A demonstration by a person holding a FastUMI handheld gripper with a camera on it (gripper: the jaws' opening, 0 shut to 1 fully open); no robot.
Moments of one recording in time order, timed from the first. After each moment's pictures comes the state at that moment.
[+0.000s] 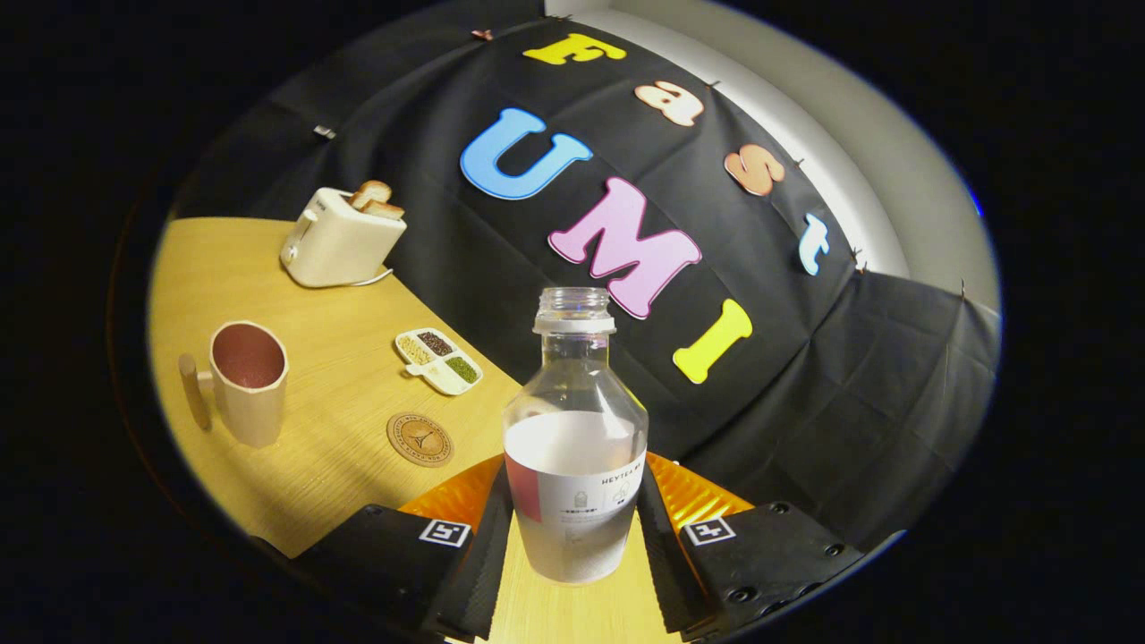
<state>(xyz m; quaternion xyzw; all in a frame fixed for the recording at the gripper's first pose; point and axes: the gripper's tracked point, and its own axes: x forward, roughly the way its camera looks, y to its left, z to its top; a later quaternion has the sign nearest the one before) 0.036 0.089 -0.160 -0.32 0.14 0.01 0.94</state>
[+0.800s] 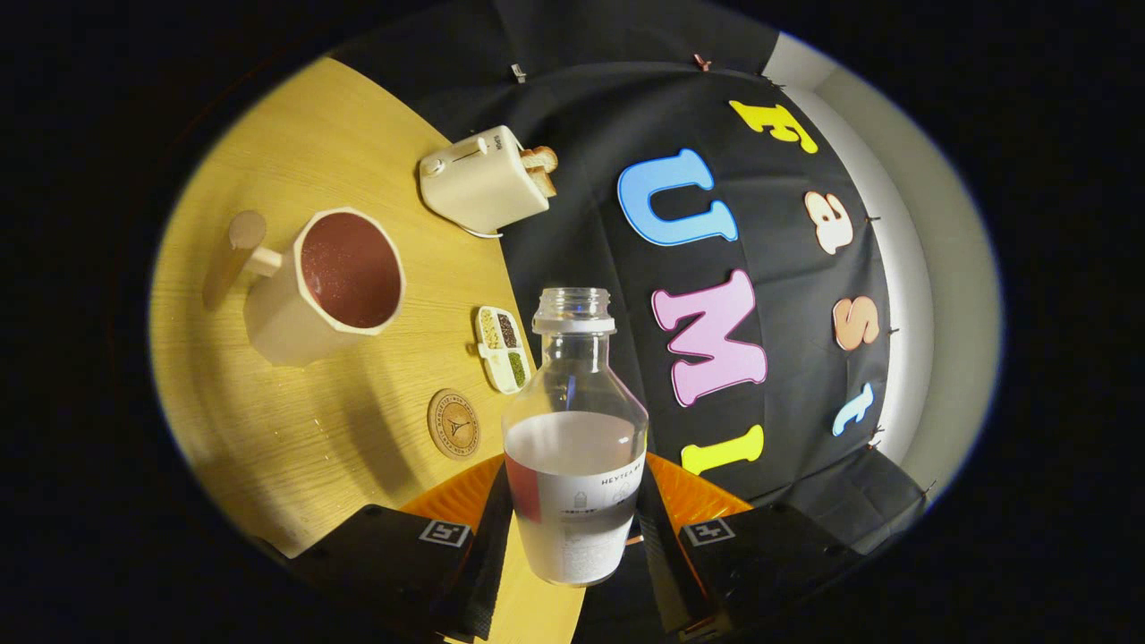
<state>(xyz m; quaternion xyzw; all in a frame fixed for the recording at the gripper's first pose) 0.035 0.173 -0.198 -0.54 0.10 0.12 0.83</state>
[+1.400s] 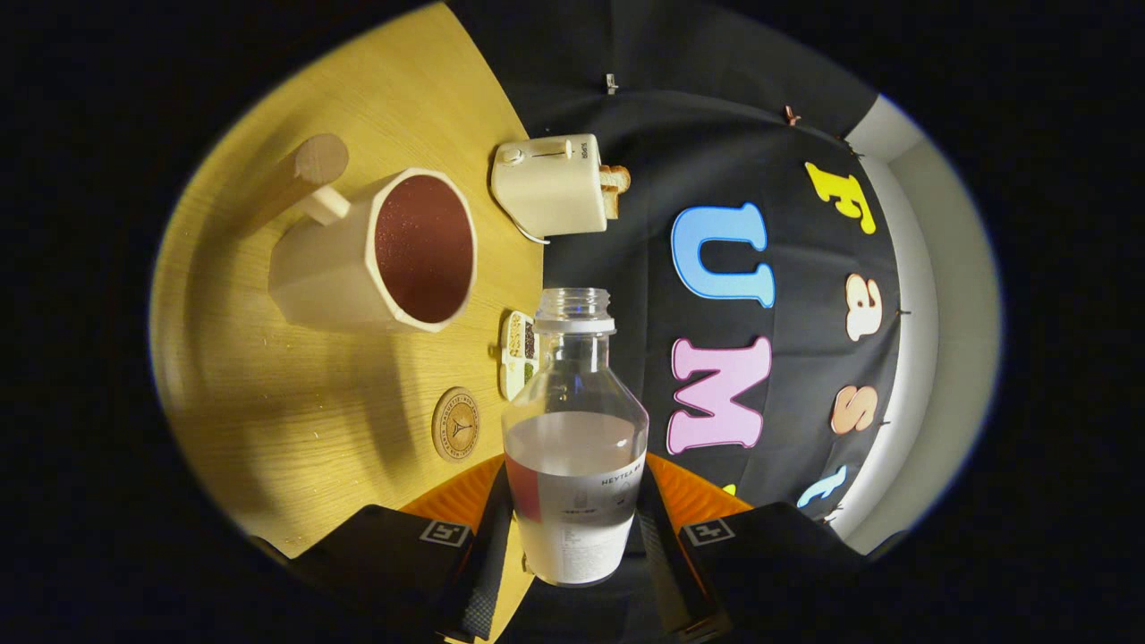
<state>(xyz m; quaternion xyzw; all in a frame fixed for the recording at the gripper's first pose) 0.043 0.201 -0.211 -0.65 0.05 0.16 0.74</state>
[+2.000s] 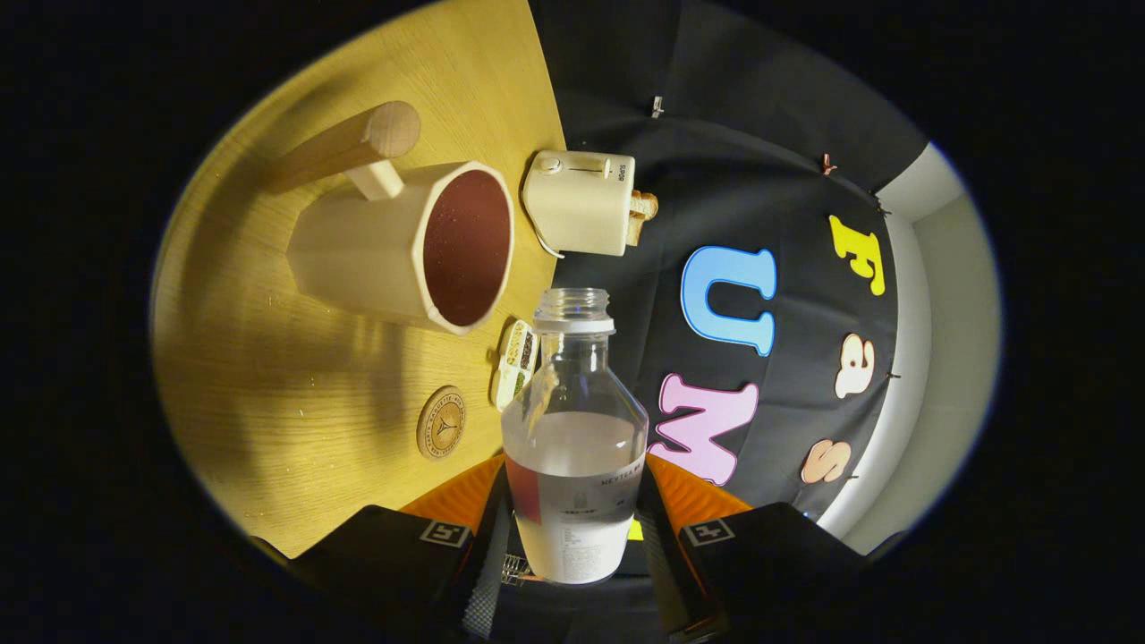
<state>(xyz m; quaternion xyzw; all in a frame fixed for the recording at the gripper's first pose) 0.044 0.210 -0.216 -0.70 0.02 0.17 0.69</state>
